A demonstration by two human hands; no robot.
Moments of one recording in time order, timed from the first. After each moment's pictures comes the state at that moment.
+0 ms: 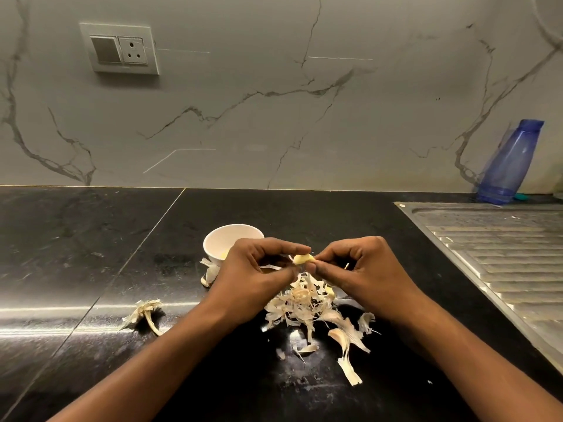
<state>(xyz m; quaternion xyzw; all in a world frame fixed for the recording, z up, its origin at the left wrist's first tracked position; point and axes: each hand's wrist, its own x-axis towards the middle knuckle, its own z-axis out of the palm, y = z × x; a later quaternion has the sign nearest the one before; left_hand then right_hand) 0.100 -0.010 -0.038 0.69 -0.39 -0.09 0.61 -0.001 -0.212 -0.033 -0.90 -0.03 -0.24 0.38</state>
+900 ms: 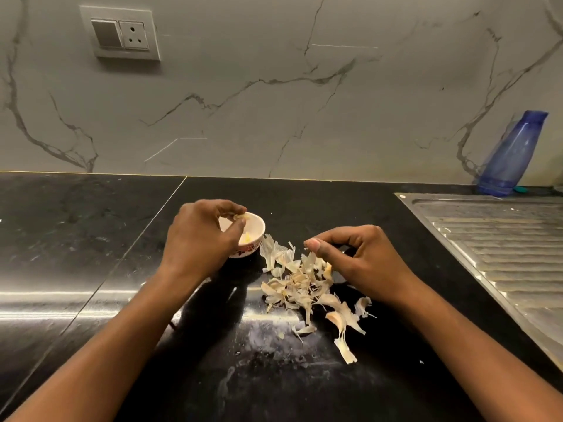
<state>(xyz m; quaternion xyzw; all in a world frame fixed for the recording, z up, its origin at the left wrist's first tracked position) 0.154 0.021 -0.026 0.84 -0.30 0.20 0.40 -0.003 -0.211 -0.032 -0.89 -0.01 -0.24 0.40</state>
